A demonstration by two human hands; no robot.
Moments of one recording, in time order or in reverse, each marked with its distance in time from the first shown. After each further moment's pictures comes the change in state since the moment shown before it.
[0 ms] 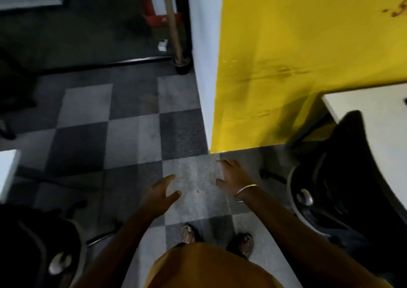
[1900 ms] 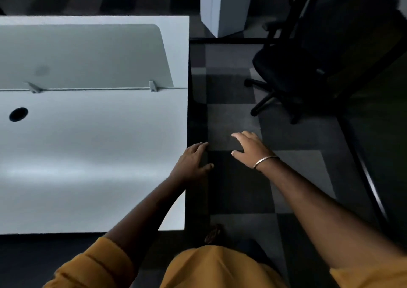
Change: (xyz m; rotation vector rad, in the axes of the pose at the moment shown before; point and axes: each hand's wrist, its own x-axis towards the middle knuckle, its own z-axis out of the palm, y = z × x) left_hand 0.163 -0.505 -0.624 -0.555 0.987 -0.855; right_hand 0.654 -0.986 0.229 -0.650 -0.645 -1.429
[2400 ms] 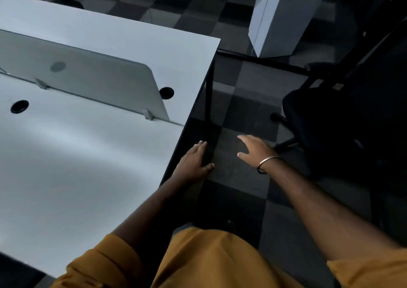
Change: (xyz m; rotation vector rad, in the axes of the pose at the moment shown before) left_hand 0.247 0.052 -0.044 -0.129 0.199 -0.276; right_hand 0.289 0.115 -0.121 -0.097 -0.223 -0.212
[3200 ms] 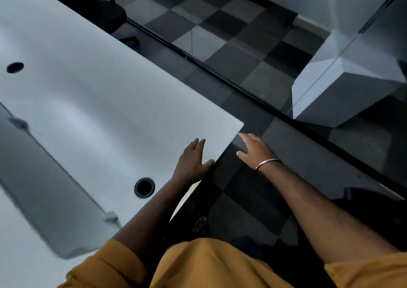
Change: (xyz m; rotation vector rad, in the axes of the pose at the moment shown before) left_hand 0.440 0.010 -0.200 -0.206 0.313 -0.299; right_hand 0.510 -0.003 -0.241 -0.124 -0.056 -0.250
